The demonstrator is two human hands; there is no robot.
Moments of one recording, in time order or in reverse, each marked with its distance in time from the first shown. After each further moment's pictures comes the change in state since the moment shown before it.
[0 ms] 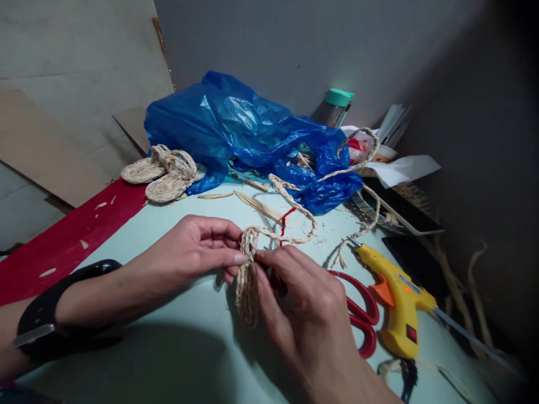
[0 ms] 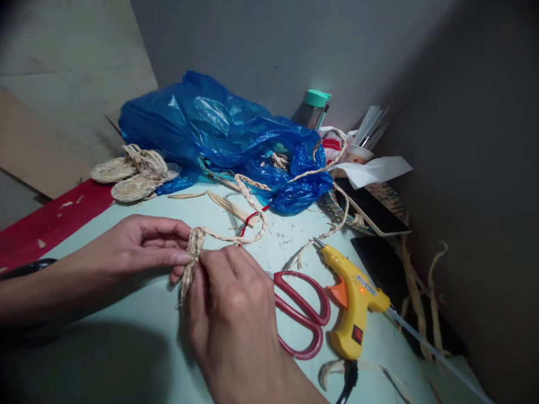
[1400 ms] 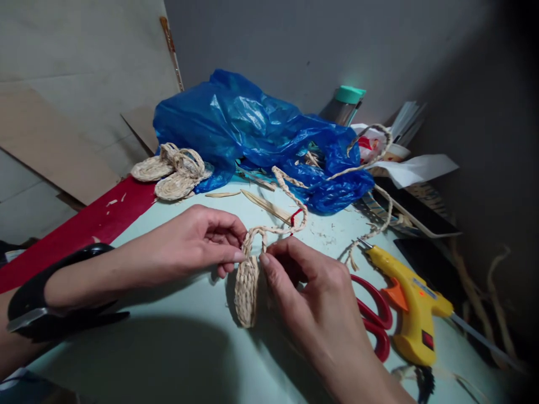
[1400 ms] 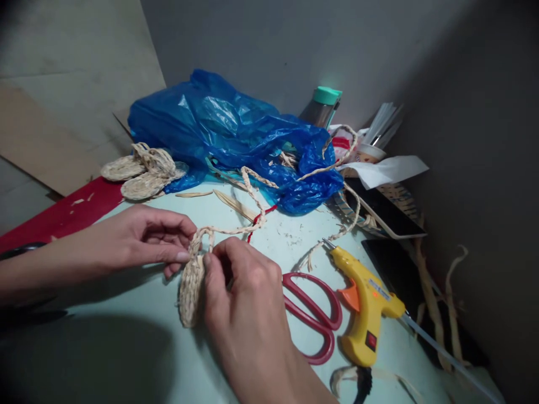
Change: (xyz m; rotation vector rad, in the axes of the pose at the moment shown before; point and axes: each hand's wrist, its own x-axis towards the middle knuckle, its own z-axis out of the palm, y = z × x) left_hand 0.000 0.016 -0.015 0.319 -0.068 0.034; right_hand 0.011 0.000 -0.001 0.085 -0.085 0.277
